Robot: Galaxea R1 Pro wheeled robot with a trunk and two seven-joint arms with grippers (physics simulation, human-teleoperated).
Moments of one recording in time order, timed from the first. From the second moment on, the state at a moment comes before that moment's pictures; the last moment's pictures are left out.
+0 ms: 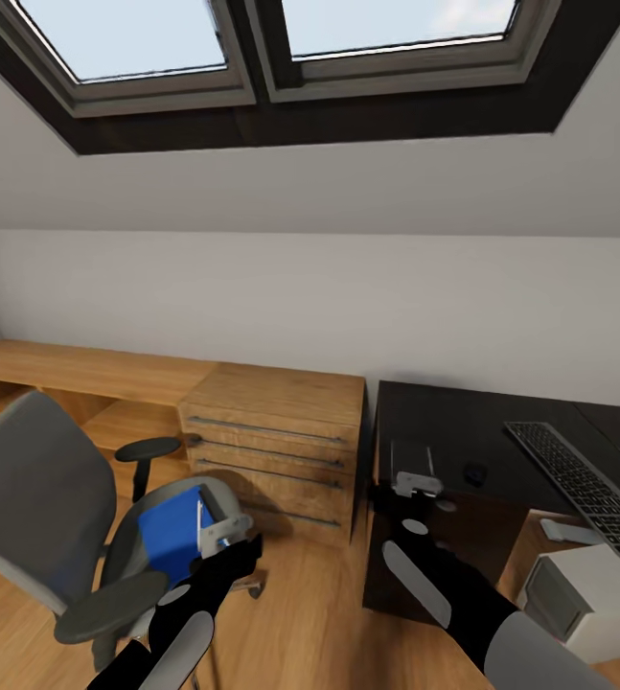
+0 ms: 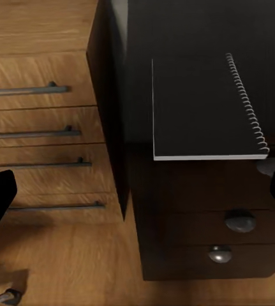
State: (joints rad) left arm -0.25 0.12 -0.54 -1.41 0.83 0.30 0.65; right arm -0.61 -0.09 0.69 -0.93 -0.74 0.08 -0.67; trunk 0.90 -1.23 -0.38
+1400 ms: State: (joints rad) left arm -0.25 0.12 -0.54 -1.36 0.83 0.29 0.65; right arm -0.61 -0.09 0.69 -0.93 -0.82 0.08 -0.67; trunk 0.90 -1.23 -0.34
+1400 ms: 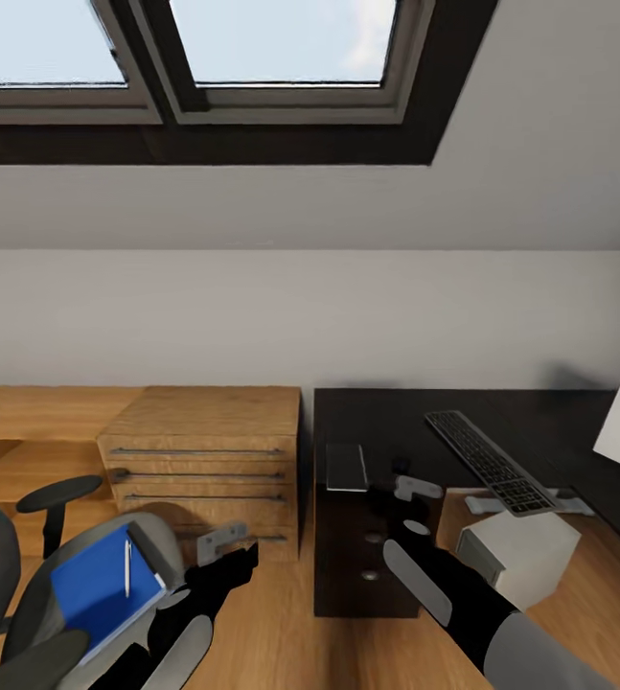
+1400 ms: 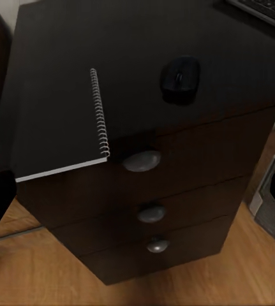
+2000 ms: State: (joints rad) left arm -0.25 0.09 -0.70 -0.96 0.83 0.19 0.64; right arm -0.51 -0.01 0.86 -0.53 -0.70 -0.21 -0.64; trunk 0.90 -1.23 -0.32
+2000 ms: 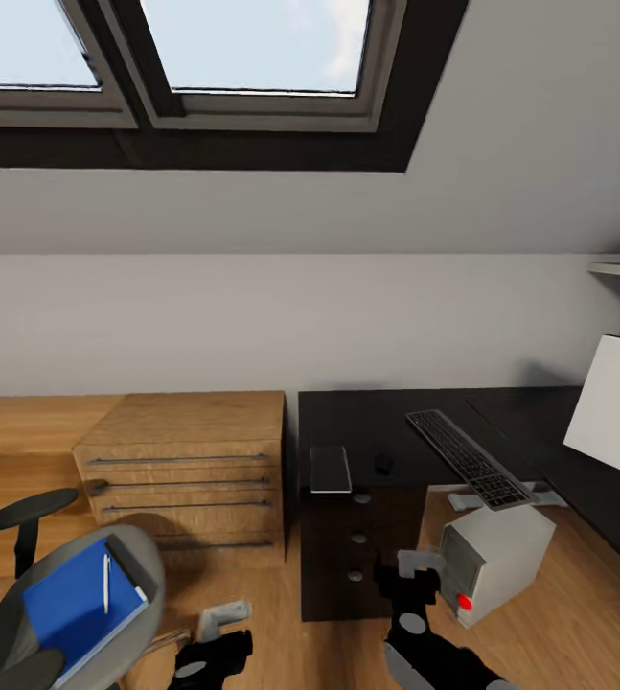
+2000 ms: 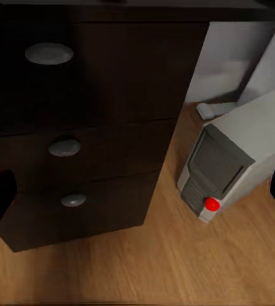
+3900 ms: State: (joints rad) left arm -0.25 -0.06 -0.84 -0.27 0.83 -0.12 0.36; right arm -0.39 0.04 0.90 -0.04 -0.71 -0.51 -0.21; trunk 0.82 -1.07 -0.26
